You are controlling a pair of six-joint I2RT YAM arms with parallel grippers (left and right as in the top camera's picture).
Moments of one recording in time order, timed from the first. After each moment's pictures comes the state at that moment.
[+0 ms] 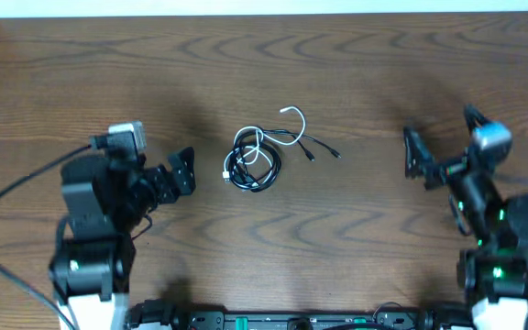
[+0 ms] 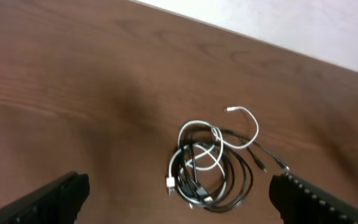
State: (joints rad) left arm 0.08 0.82 0.87 -0.68 0.31 -0.23; right arm -0.06 0.73 0.49 0.30 -0.43 0.06
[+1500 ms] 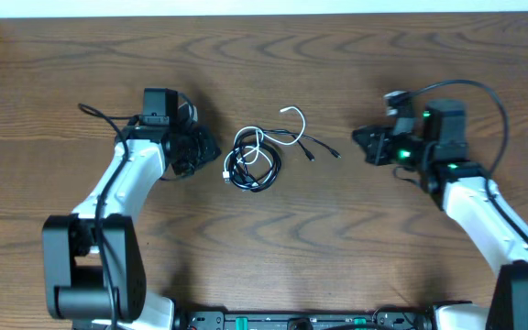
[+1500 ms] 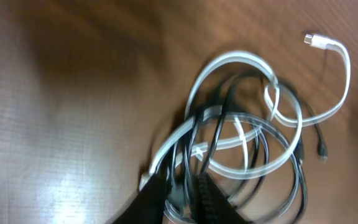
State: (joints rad) left arm -0.03 1.69 1.04 -0.55 0.42 -0.49; right arm 0.11 1.49 0.78 -0.03 -0.66 0.31
